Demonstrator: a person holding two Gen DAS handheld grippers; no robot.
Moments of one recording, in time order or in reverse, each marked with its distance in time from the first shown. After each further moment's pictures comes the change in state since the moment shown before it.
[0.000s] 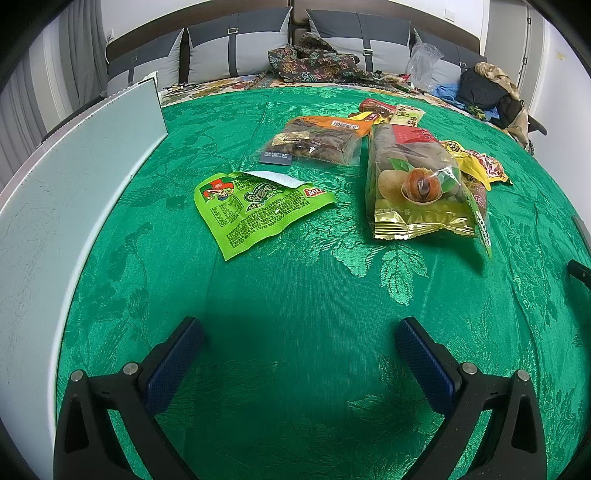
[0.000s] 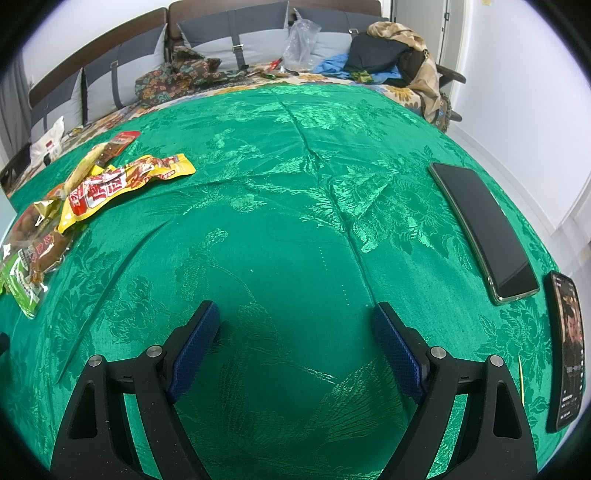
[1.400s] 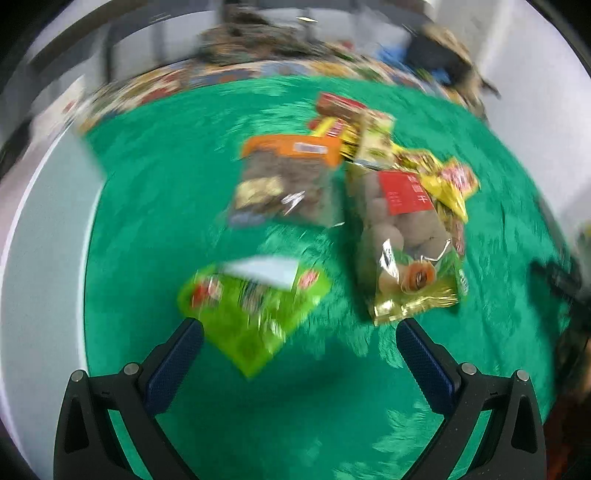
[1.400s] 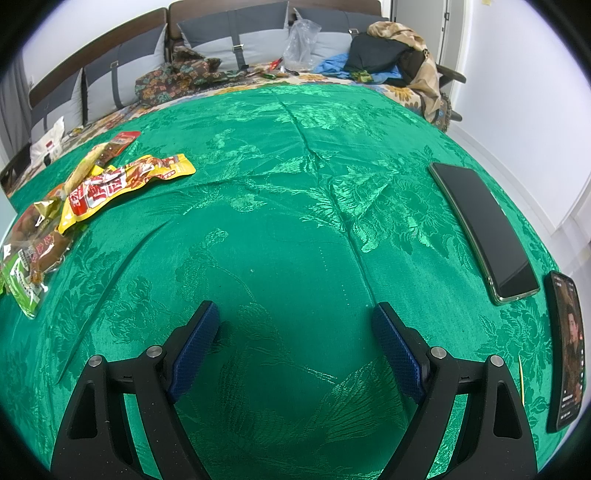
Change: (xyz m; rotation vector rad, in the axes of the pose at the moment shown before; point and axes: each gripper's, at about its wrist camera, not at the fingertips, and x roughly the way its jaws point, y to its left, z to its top) left arm 0.018 0.016 0.097 0.247 0.180 -0.201; right arm 0.000 0.000 0.000 0.000 0.000 0.002
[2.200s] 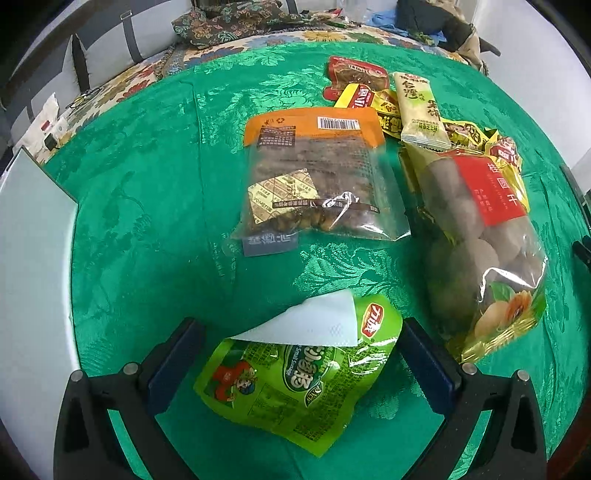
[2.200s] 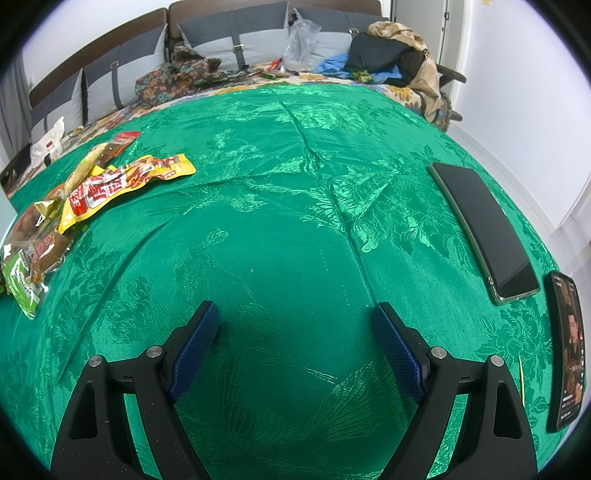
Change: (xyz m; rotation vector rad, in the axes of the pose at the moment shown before) left arm 0.059 0.026 0.030 0.048 0.087 0.033; right arm 0.000 0.000 0.000 0.000 0.000 0.002
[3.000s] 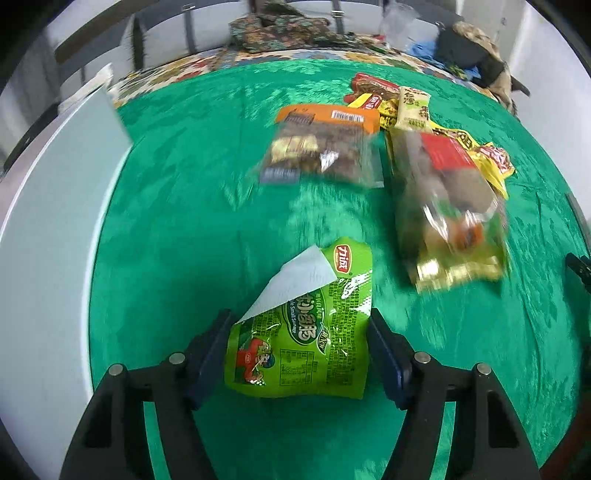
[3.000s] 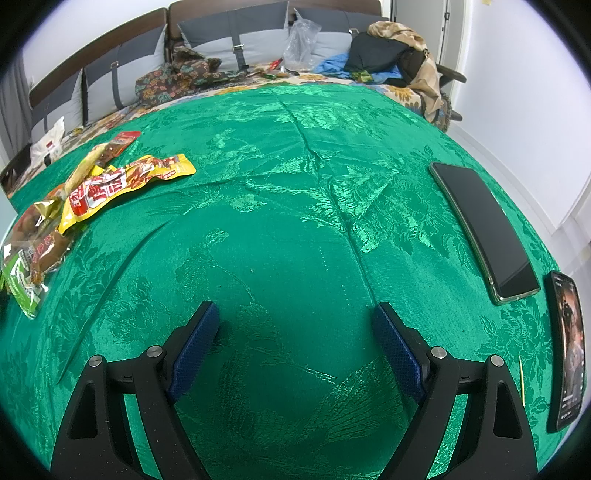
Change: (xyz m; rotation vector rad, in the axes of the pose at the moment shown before) left arm -0.045 -0.024 -0.076 -0.194 -0.084 0.072; right arm 0.000 0.000 0.000 0.000 0.000 0.001
